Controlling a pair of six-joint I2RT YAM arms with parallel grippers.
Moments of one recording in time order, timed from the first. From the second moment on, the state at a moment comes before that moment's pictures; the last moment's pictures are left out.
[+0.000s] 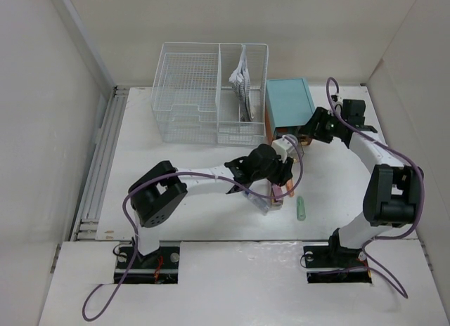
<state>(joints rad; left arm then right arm) -1.05 1.85 1.16 0.23 0.03 -0.31 -0.09 1.59 1.10 -0.26 -0.51 0.34</state>
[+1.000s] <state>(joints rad) -0.93 1.97 1.31 0.28 -0.05 -0.35 -0.08 1.55 0.90 0.07 -0.41 0.55</state>
